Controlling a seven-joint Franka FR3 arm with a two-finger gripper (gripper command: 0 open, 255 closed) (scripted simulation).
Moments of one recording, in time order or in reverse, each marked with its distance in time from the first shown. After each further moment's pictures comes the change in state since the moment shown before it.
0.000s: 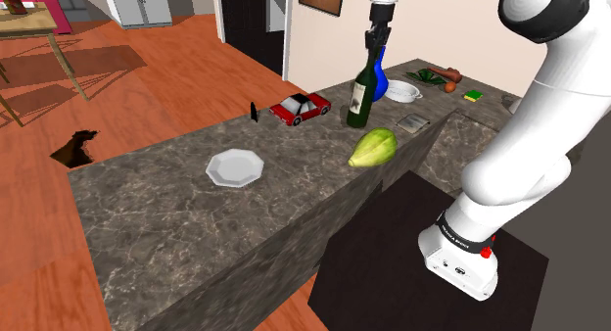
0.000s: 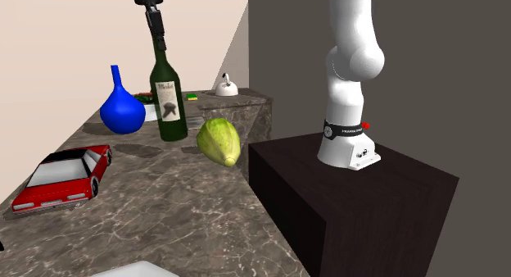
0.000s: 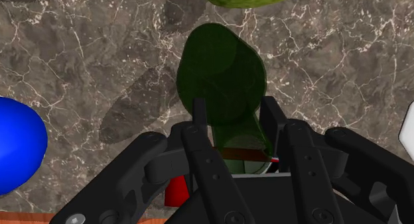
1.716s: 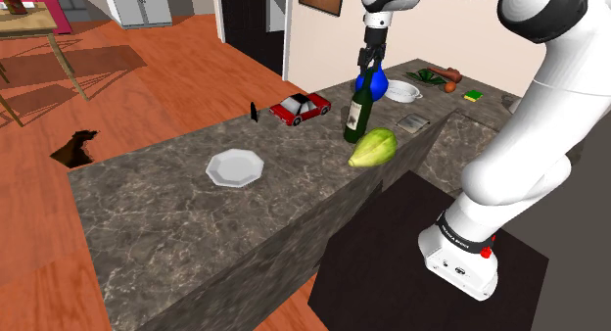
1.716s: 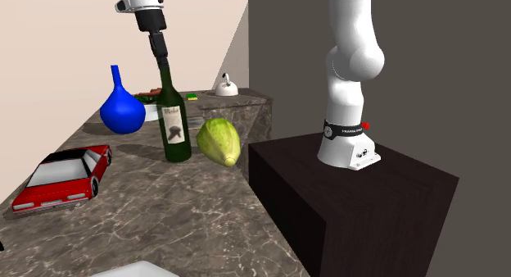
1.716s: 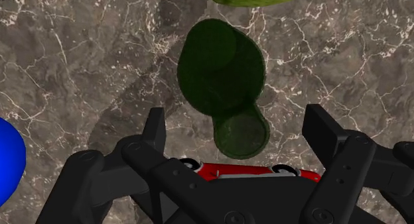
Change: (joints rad) arm -0.002 0.005 -0.001 -0.169 -0.002 0.175 0.009
